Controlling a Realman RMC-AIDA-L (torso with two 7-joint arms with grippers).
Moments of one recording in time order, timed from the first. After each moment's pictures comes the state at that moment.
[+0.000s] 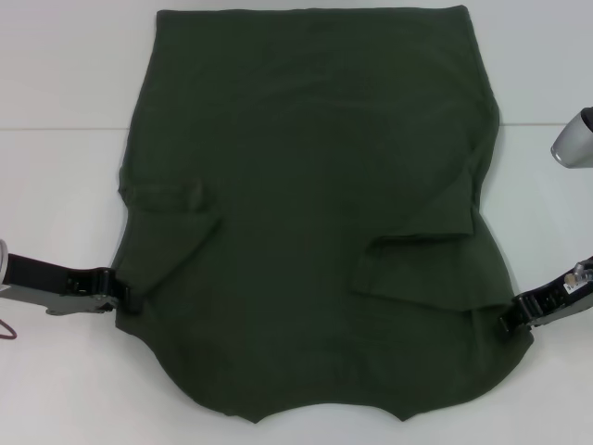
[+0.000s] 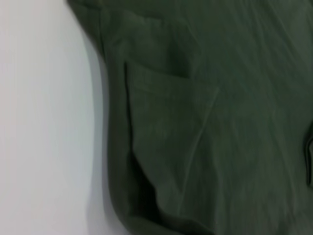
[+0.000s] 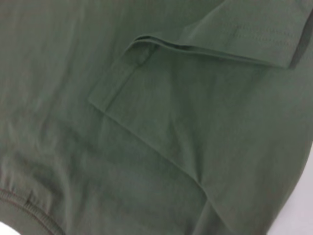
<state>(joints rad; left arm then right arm) -0.70 -1.98 0.46 0.67 2.65 1.51 -2.41 0.80 2.03 -0.85 -0.78 -2.76 -1.51 2.53</state>
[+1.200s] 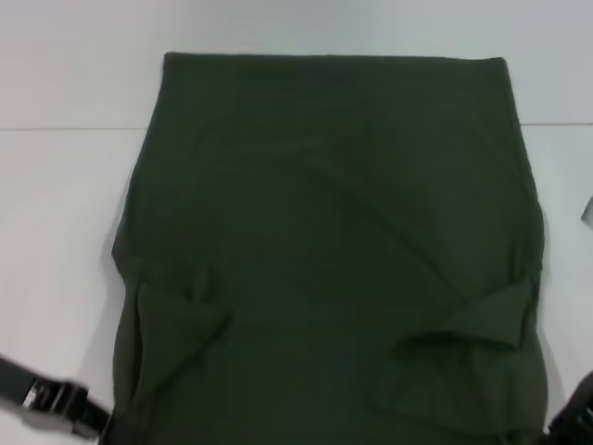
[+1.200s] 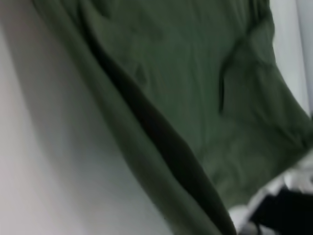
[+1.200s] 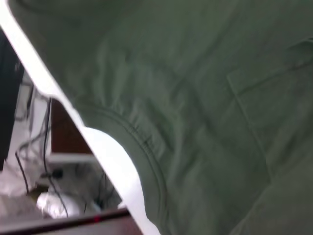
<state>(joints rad) -0.66 -1.94 0.45 0.66 2.72 1.98 -2.29 0.74 2.02 -0.89 -0.86 -2.65 -1.98 2.20</state>
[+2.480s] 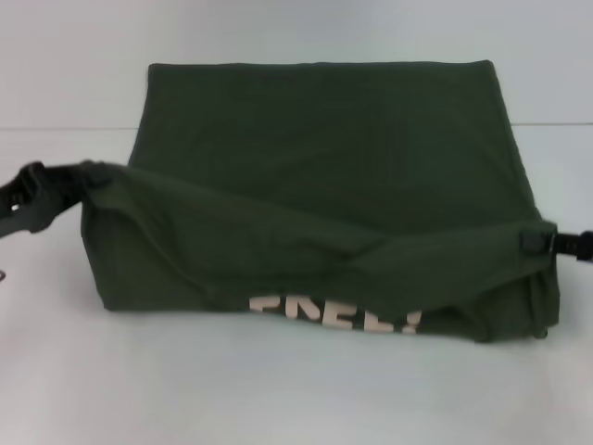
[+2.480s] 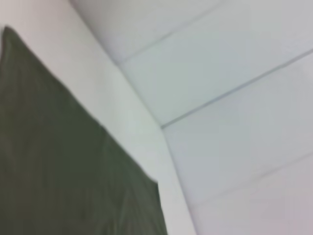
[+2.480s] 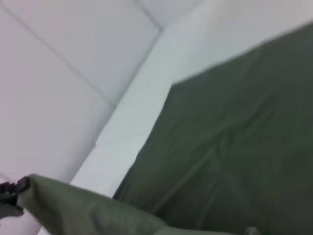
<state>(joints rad) -0.54 -1.98 0.16 0.56 2.10 1.58 -2.17 0.51 2.00 -0.45 -0.69 -2.13 -1.57 2.00</state>
